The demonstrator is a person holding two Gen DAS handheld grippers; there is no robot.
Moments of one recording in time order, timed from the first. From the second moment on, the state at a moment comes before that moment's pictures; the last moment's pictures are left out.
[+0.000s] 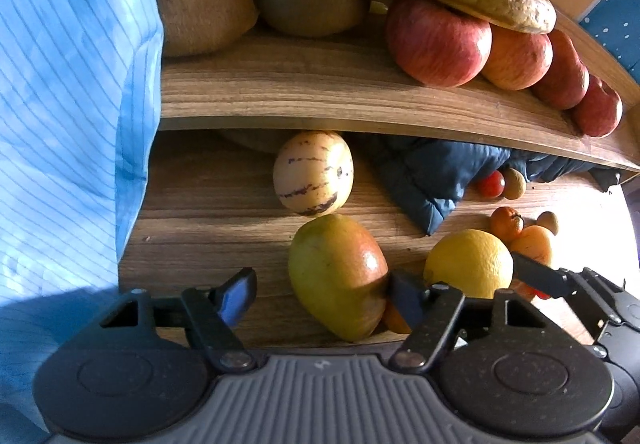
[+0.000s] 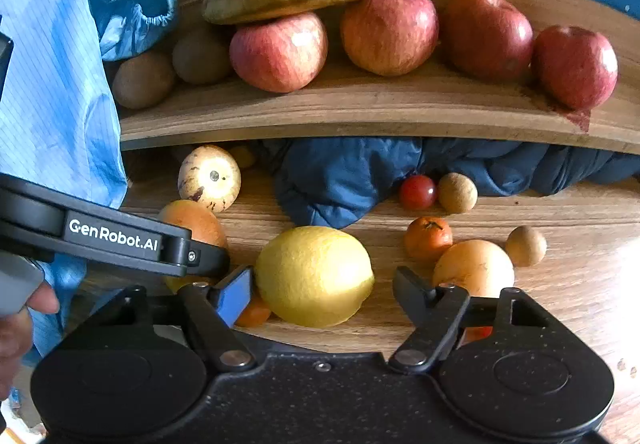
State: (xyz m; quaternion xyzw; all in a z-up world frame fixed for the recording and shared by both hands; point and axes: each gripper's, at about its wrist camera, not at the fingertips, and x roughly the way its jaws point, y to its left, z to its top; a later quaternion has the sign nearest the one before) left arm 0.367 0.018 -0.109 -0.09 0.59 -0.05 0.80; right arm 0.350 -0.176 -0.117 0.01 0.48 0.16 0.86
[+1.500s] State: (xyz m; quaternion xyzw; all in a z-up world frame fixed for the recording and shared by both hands) left arm 0.283 0.013 -0.074 -0.13 0.55 -0.03 0.83; right arm 0.274 -0.202 -0.084 0.04 0.46 0.24 0.86
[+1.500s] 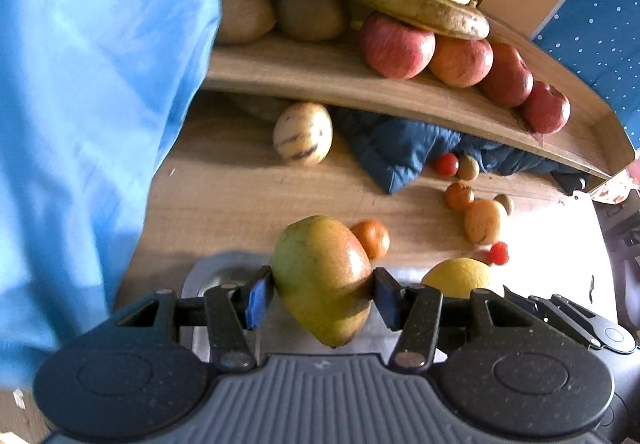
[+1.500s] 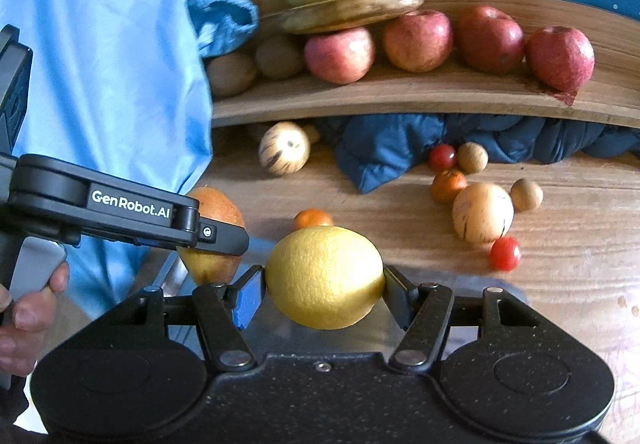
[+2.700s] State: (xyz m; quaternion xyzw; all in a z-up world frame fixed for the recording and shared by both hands) left arm 0.160 -0.002 -0.083 -0.18 0.57 0.07 0.80; right arm 0.183 -0.219 -0.106 -0.01 0.49 0.31 0.81
